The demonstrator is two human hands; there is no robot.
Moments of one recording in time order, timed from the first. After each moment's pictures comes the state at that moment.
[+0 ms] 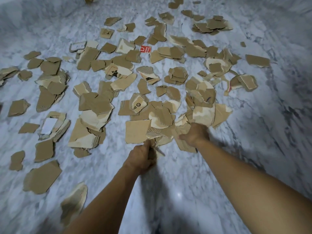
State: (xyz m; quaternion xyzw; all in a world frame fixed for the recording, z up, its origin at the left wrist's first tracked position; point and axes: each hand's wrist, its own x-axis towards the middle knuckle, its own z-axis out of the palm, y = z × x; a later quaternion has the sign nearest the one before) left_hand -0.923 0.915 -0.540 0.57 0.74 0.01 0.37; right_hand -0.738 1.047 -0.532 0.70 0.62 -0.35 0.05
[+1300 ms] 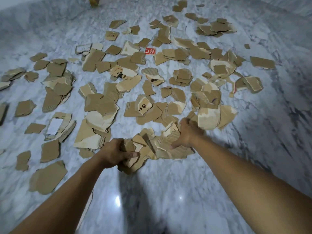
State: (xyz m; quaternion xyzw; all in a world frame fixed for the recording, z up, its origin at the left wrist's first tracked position) left_hand -1.029 0.898 -0.517 0.41 0.72 0.18 0.53; right_hand -0.779 1.046 -0.519 0.59 0.74 -0.27 0.19
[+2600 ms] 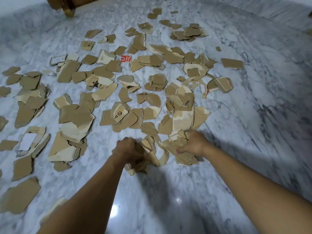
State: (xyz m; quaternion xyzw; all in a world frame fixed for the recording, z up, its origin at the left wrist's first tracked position) left_hand -0.914 0.977 -0.543 0.56 0.77 -0.07 0.30; right_hand -0.658 1.047 -0.510 0.65 0.63 -0.43 0.05
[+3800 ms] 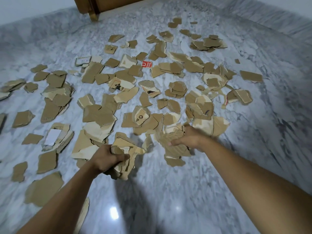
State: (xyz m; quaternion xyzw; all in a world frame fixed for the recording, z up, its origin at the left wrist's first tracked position) left_hand -1.027 0.903 -0.481 0.33 0.76 0.23 0.51; right_hand -0.750 1.067 -0.482 0.61 0.64 -0.46 0.09
